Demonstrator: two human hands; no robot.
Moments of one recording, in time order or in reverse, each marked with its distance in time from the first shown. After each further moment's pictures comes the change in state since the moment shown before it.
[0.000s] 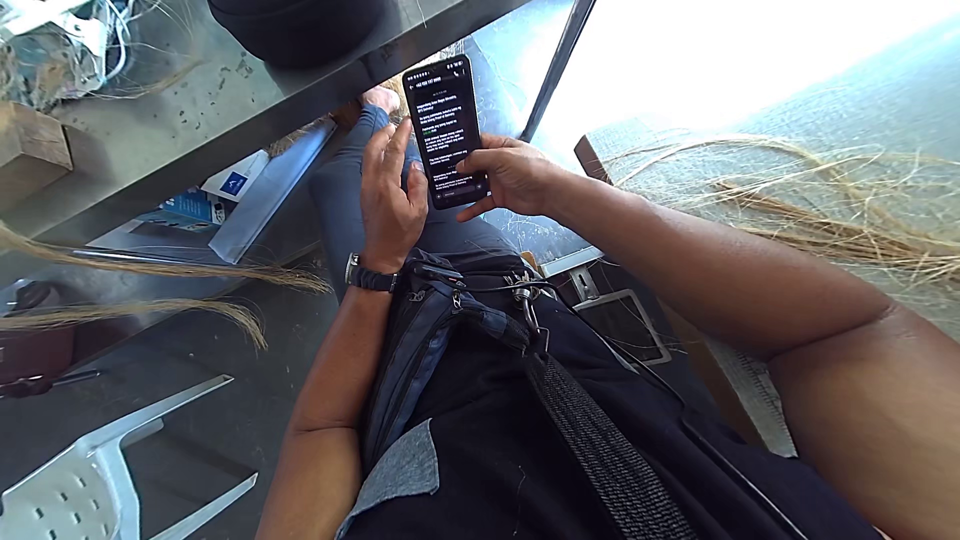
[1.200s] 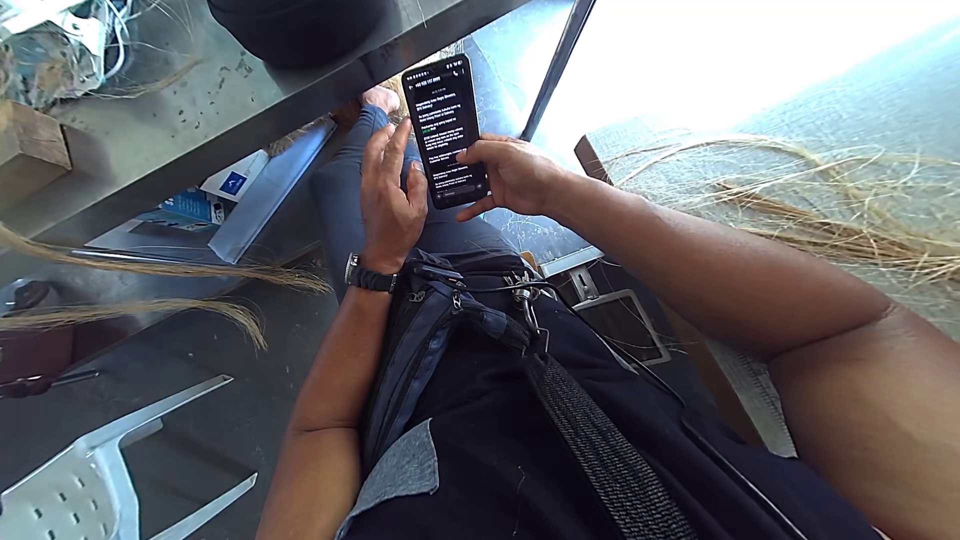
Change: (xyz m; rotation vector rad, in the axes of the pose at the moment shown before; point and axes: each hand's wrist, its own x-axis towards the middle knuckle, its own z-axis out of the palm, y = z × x) left_hand 0.000 -0.001 0.001 -0.017 0.012 0.012; right_hand 0.000 -0.001 0.000 0.013 0.010 0.025
